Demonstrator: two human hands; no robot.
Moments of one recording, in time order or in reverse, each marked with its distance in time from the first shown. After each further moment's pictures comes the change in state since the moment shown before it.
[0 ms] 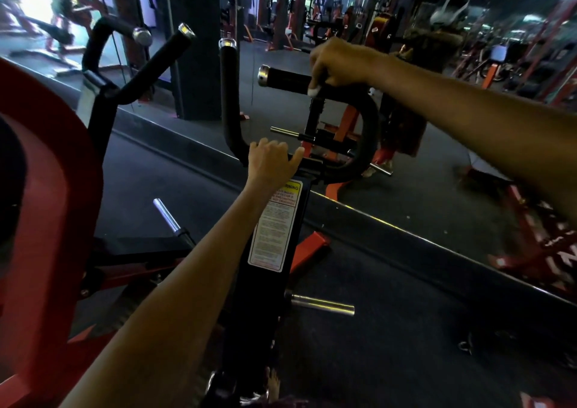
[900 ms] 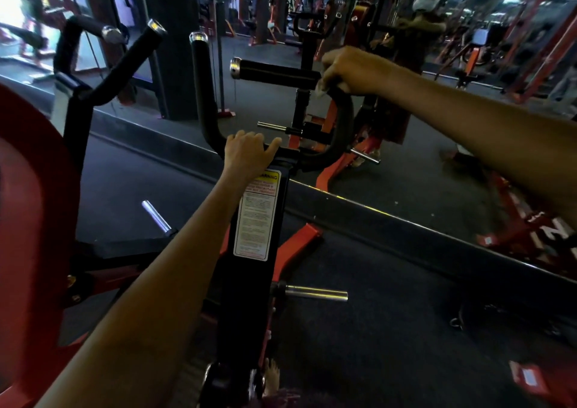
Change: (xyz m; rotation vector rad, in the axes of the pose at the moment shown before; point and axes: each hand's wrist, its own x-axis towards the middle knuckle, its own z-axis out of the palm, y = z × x) left_hand 0.001 -0.001 -0.004 -0.019 -0.044 0.014; right_hand -0.067 0.025 0.030 -0.023 0.157 0.027
